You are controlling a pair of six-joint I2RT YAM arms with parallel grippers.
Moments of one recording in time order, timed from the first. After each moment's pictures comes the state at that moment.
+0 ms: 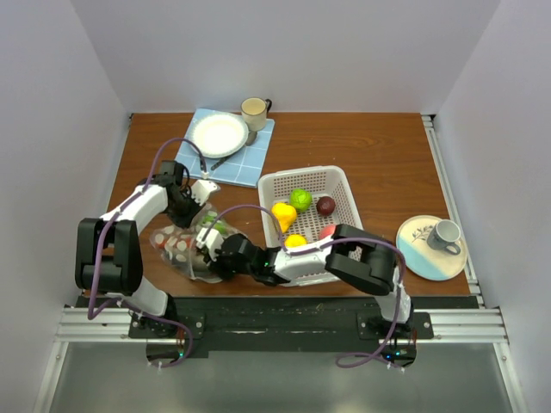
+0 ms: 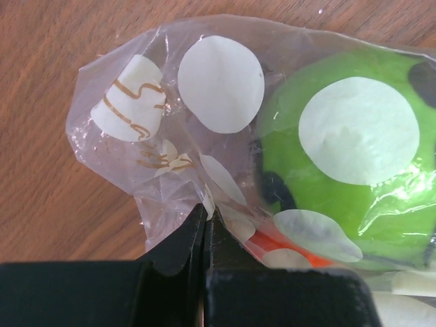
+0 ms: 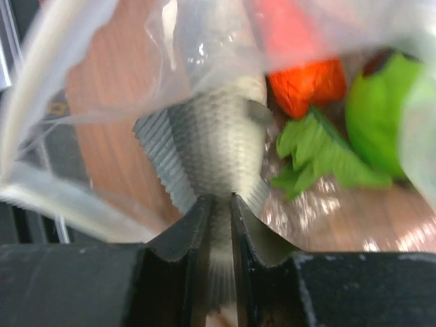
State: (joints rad) left arm -0.05 1.56 0.95 -0.67 0.18 0.70; right arm 1.26 2.05 1.14 0.41 0.02 0.10
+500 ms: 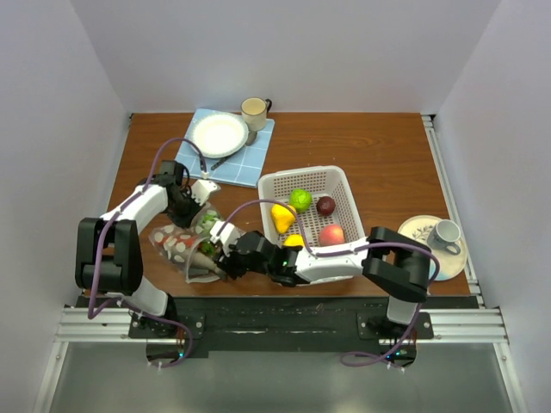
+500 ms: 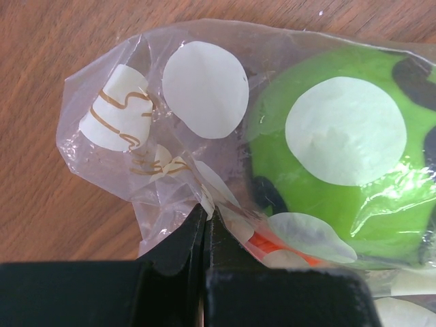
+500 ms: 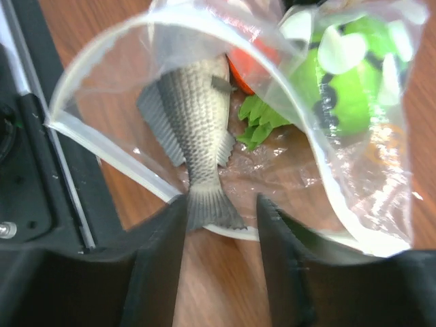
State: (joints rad) left arm -0.05 1.57 0.95 -0.67 0.18 0.70; right arm 1.26 1.79 0.99 0.35 0.11 0.10
